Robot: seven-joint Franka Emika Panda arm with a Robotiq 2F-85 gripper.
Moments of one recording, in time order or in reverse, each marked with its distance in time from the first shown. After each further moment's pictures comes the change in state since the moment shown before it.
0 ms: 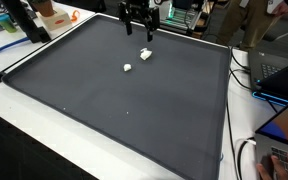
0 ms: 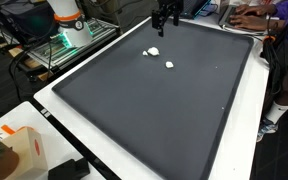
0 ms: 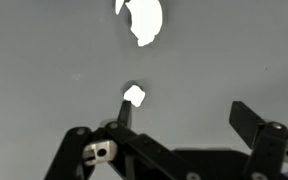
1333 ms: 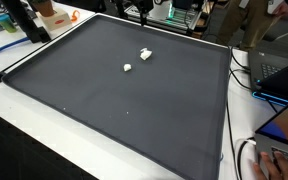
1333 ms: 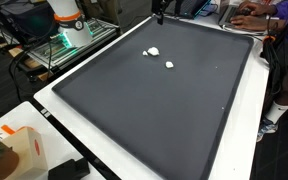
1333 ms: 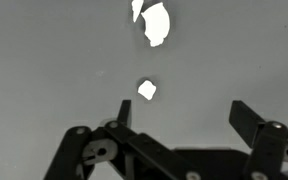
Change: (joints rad) arm 0.014 -0.005 -0.064 0.193 -0.017 -0.332 -0.002
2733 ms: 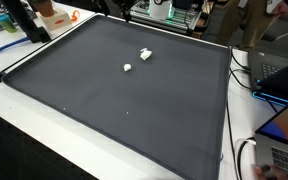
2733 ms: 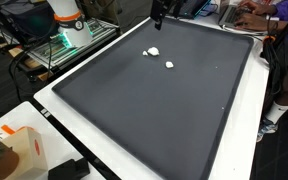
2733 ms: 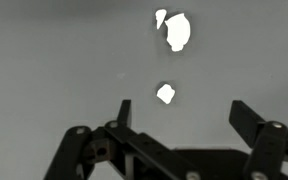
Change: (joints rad) arm -0.038 0.155 -0.069 0.249 0.028 -0.268 -0.149
